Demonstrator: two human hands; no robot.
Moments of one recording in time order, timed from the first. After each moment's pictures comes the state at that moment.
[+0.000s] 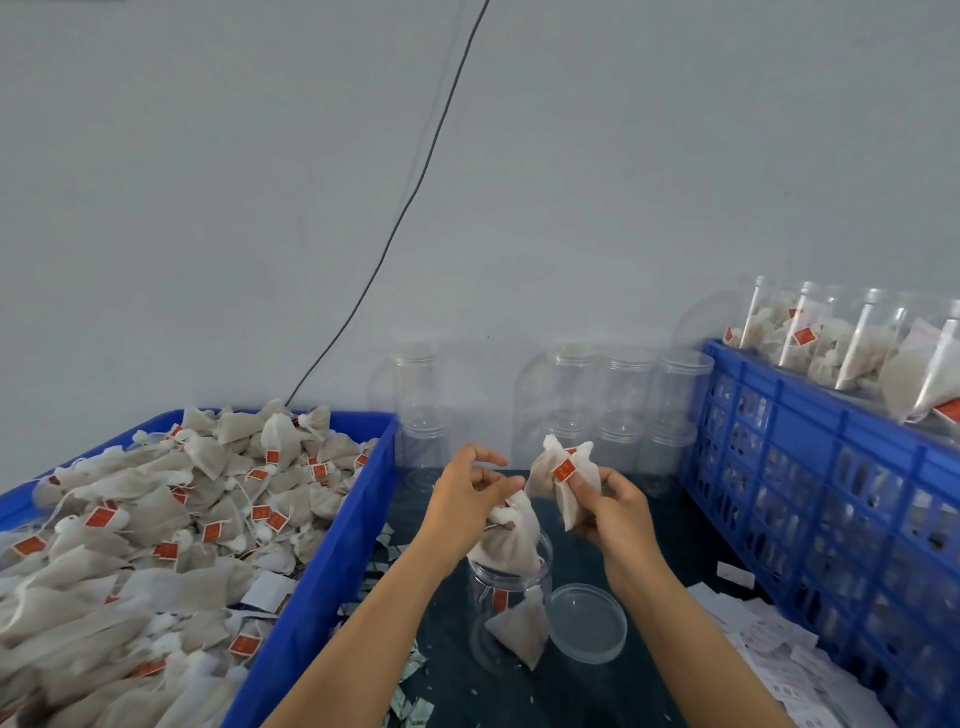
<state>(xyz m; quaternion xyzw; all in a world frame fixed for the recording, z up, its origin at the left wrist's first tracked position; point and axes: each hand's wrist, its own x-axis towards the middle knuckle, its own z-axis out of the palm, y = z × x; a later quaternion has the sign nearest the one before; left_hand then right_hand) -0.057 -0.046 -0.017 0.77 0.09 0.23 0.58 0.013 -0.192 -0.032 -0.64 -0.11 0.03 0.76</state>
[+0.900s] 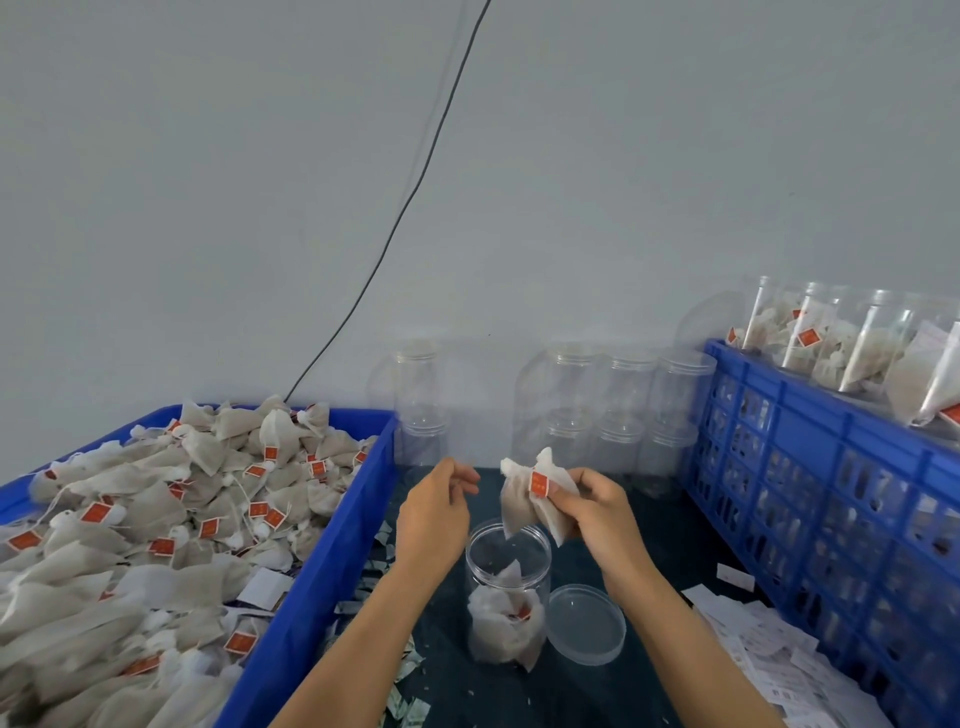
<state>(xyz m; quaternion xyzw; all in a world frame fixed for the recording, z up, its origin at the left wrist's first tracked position) -0.063 -0.032 -0.036 0.85 0.18 0.31 0.39 0.007 -0.189 -0.029 -0.72 -0.20 0.03 0.66</state>
